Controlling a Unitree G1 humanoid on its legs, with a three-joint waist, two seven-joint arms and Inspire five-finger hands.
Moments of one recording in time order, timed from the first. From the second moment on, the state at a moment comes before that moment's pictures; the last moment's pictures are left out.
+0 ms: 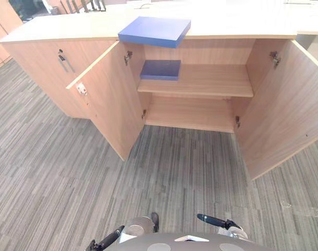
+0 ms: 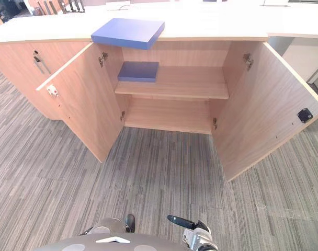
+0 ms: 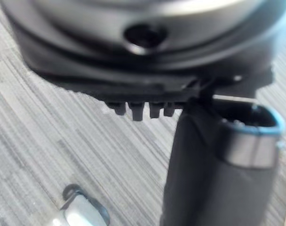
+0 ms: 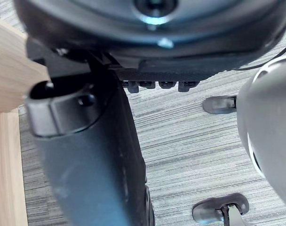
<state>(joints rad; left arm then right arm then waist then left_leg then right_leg) 0.22 -0.03 0.52 1.06 -0.11 -0.06 0.14 -0.03 -0.08 -0.38 1.23 0.01 0.05 -0.14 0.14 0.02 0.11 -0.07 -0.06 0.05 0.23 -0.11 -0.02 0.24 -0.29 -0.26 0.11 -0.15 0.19</state>
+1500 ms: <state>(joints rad) 0.19 0.03 0.43 1.04 -0.07 -0.06 0.14 -0.03 -0.03 -0.32 1.21 0.02 0.04 -0.14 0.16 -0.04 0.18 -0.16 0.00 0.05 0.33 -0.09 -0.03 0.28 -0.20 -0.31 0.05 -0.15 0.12</state>
